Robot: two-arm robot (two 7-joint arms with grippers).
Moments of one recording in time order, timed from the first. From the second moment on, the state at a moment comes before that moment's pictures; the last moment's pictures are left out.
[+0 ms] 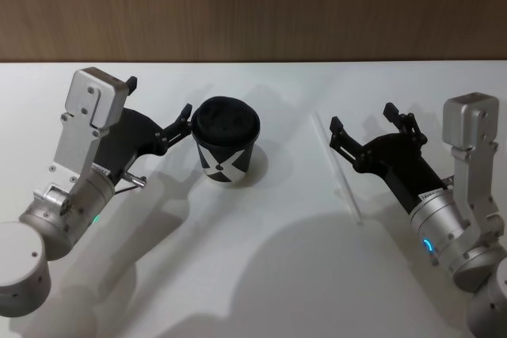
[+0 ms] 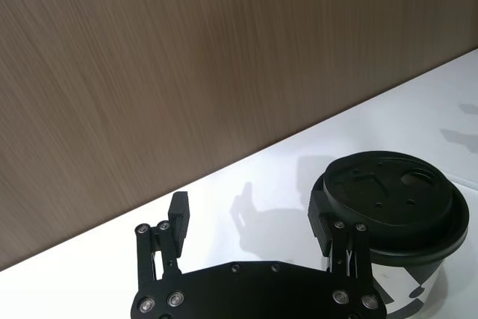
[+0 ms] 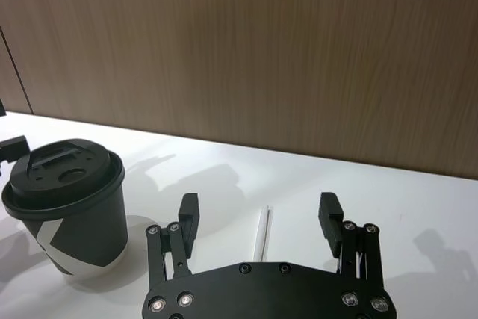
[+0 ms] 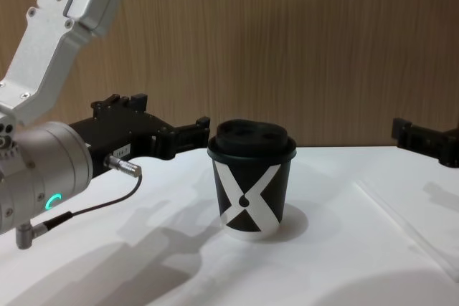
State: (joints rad) left arm -0.24 0.38 0.45 -1.63 -0.20 0.01 -0.01; right arm -0.01 0.34 -0.23 -1.77 0.29 0.03 0.07
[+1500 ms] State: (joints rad) left arm -0.24 0.38 0.45 -1.63 -0.20 0.01 -0.01; right arm -0.05 0.30 -0.24 -1.78 0.27 0.28 0.03
